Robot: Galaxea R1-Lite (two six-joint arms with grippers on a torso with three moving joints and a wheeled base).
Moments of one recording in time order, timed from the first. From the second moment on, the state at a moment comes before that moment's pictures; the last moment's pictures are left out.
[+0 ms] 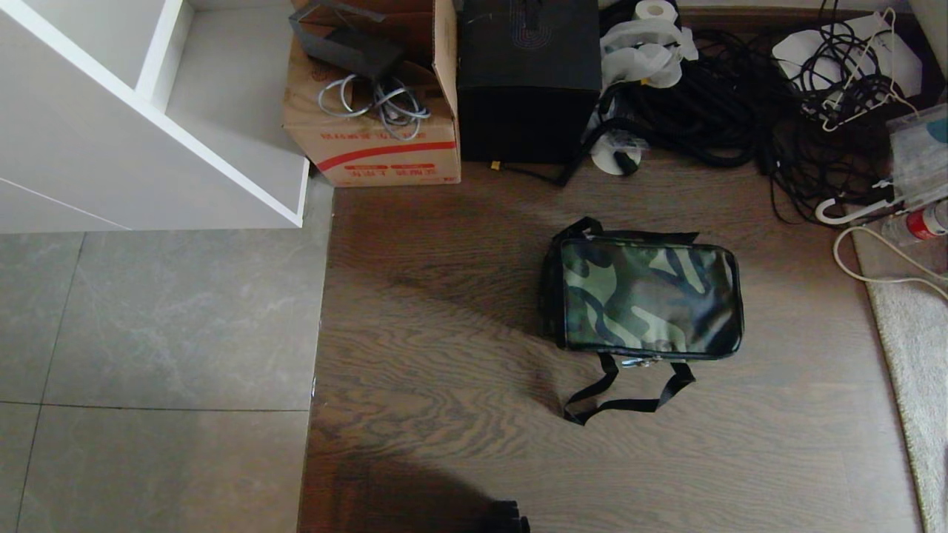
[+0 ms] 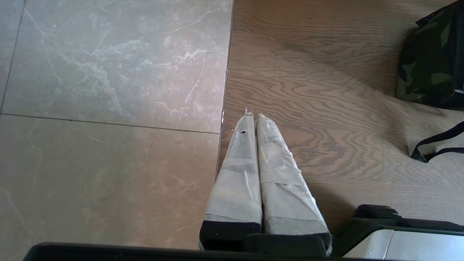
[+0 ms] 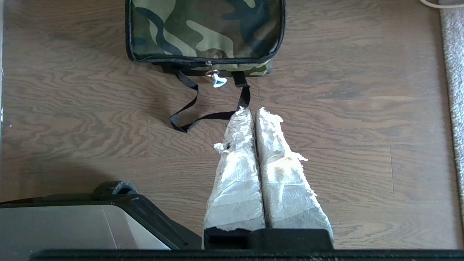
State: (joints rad) left arm 0.00 0.00 0.00 -0.03 0.01 -0.04; right arm 0.00 0.00 0.00 -0.01 0.00 0.05
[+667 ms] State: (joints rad) left arm 0.00 0.00 0.00 -0.03 0.01 -0.04; right arm 0.01 0.00 0.00 0.00 0.00 0.04
